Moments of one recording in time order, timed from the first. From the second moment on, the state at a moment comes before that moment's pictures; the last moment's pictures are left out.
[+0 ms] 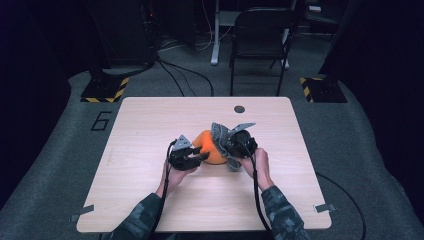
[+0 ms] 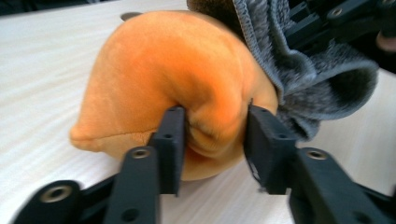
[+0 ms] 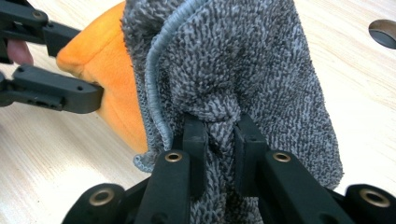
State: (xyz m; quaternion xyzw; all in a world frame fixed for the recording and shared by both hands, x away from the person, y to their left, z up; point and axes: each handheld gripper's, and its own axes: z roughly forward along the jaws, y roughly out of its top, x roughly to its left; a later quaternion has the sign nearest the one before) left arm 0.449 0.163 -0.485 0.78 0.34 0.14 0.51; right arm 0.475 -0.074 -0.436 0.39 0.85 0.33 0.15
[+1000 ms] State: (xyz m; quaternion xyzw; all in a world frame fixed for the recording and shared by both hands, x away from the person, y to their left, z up) left arm 0.444 0.142 -0.501 0.81 0.27 0.27 0.44; right arm 0.476 -0.075 -0.437 0.40 0.84 0.35 0.15
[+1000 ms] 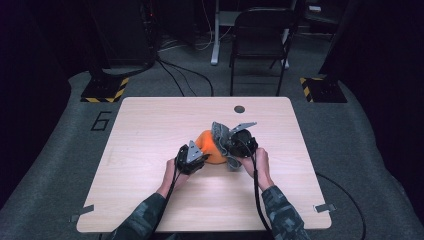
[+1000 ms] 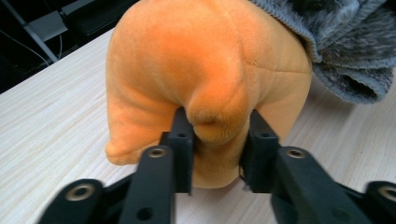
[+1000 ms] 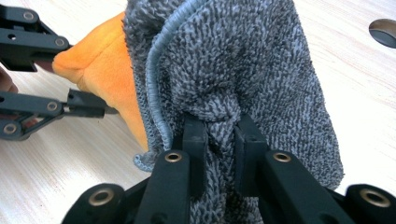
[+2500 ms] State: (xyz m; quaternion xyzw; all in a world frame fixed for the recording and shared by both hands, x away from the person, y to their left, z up) left arm 0.454 0.154 -0.486 0.75 0.41 0.10 0.51; right arm 0.456 -0.062 -0.428 0.37 0.84 0.33 0.20
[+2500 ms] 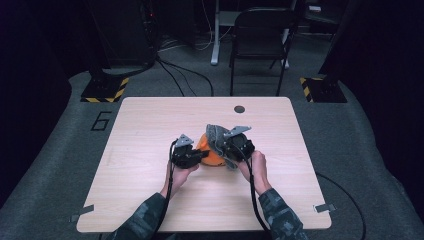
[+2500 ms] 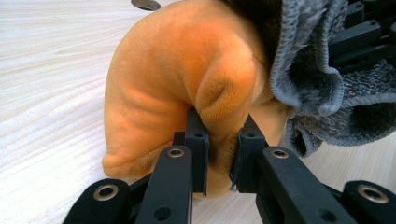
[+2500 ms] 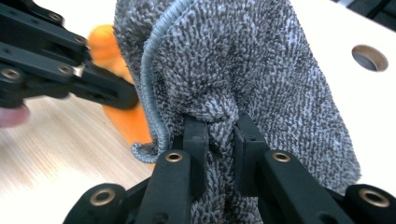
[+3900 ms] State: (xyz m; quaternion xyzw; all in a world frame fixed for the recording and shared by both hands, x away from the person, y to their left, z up) left arm 0.458 0.159 -0.488 0.75 0.41 0.10 0.51; right arm 0.453 -0.078 -0.398 0.38 0.83 0.37 0.17
